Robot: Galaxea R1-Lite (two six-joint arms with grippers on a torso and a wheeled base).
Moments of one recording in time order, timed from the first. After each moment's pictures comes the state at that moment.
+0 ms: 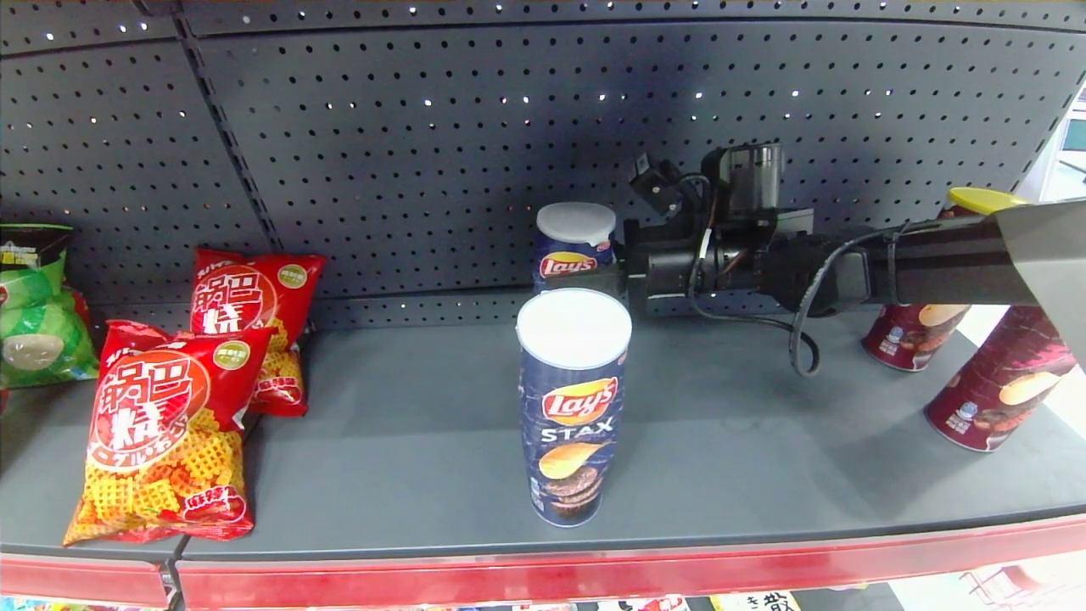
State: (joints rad) left arm 0.00 0.00 0.00 0.00 -0.02 -0.01; right arm 0.45 2.14 -1.67 -0.21 0.94 -0.38
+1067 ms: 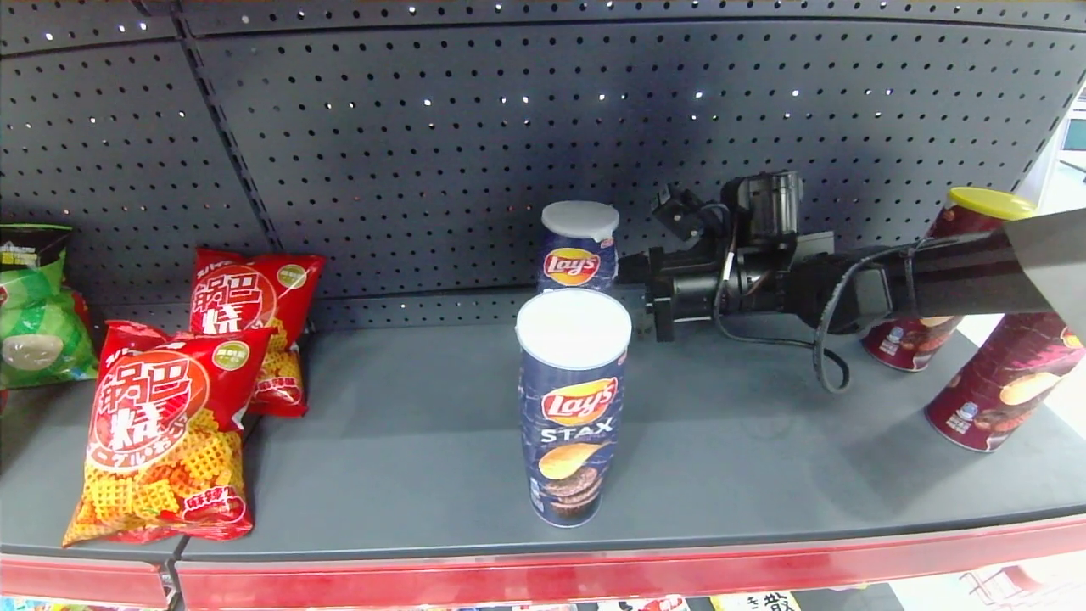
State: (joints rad) left arm 0.00 0.00 0.00 0.00 -0.01 -0.01; right arm 0.38 2.11 -1.52 -0.21 0.94 -0.40
